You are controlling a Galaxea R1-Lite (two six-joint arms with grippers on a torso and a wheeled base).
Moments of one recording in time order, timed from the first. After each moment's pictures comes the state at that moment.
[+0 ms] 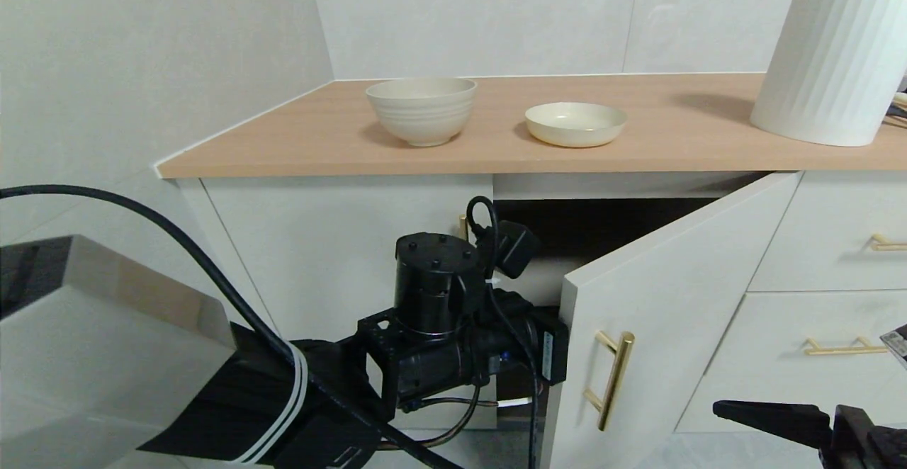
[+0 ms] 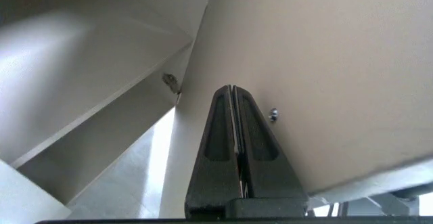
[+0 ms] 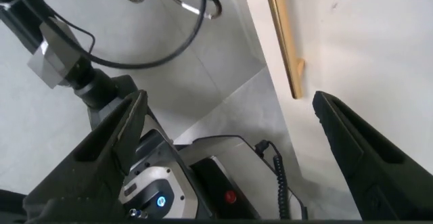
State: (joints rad) left arm -0.84 2.00 -0.90 -0.88 -0.26 -0.29; right arm 0.50 1.11 -0.12 -0.78 0.54 0.23
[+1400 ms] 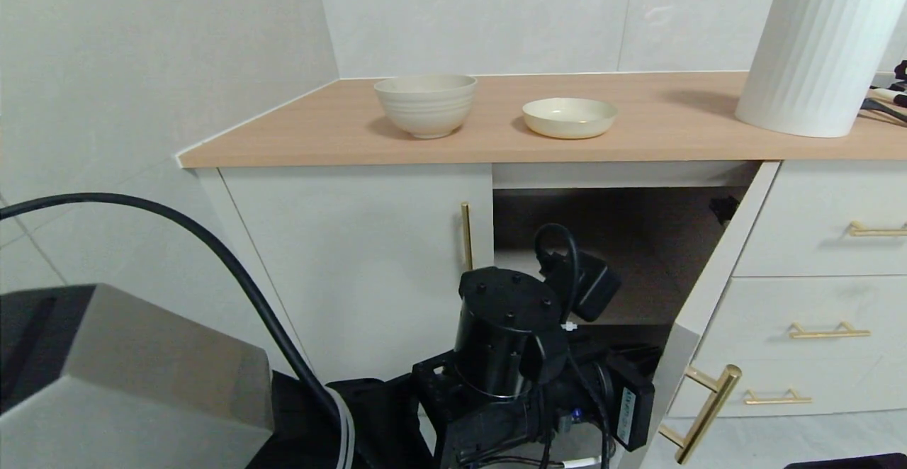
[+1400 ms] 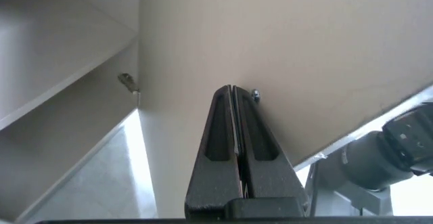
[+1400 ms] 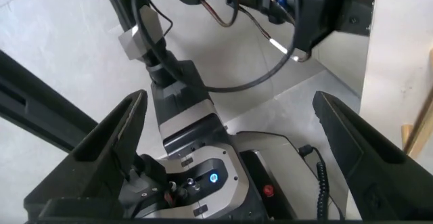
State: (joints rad) left arm -1.00 2.04 -0.95 -0.89 -0.17 -0.29; right arm 0.65 0.82 -0.28 -0.39 0.60 0.25
